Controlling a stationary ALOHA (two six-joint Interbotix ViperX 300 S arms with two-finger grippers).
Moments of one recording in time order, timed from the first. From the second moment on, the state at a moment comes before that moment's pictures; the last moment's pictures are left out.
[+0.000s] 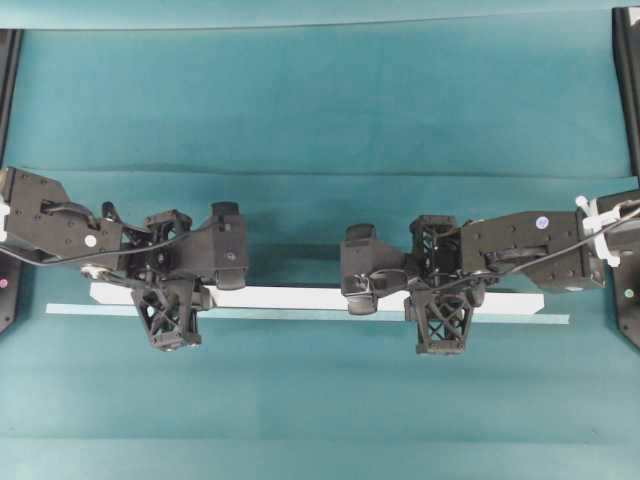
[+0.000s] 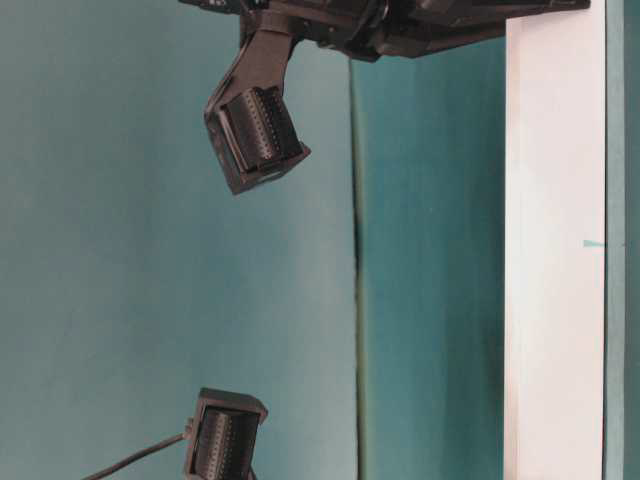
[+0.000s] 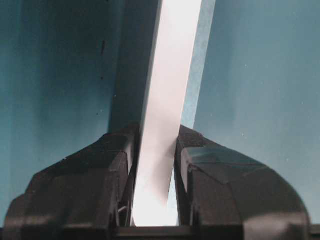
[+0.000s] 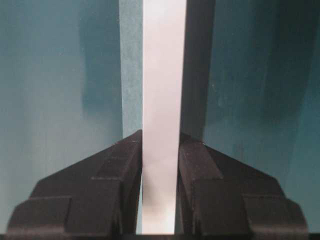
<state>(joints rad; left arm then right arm) 0.00 -0.02 0.80 0.03 0.44 -0.20 0.02 0.11 0.61 0.05 0.69 -0.04</state>
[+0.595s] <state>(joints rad) -0.01 -0.03 0.83 0.03 0.36 -0.20 0.02 0.10 0.64 0.06 0.59 -0.03</state>
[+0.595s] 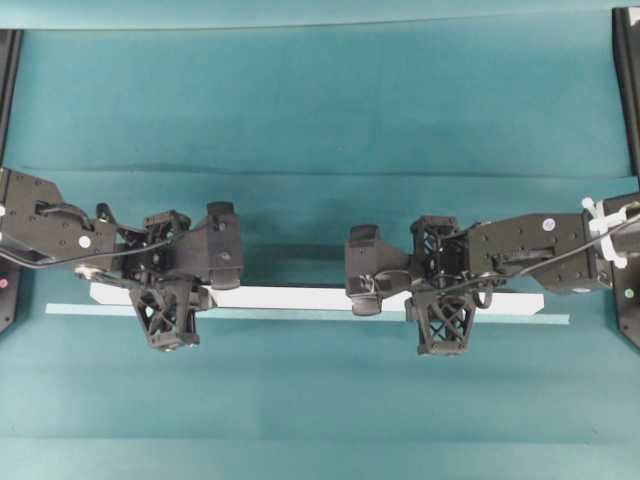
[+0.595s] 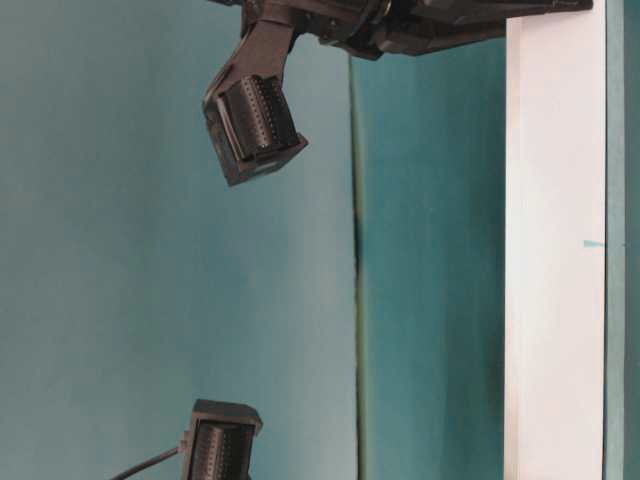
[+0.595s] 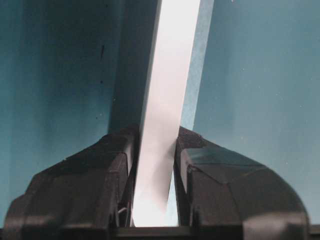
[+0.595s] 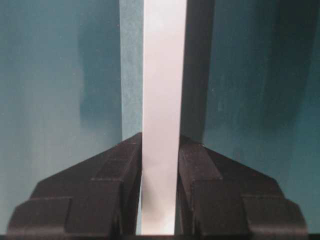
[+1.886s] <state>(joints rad) -0.02 -0.23 0.82 0.02 0.39 -0.15 -0.02 -0.07 0.61 0.05 0.61 0.02</state>
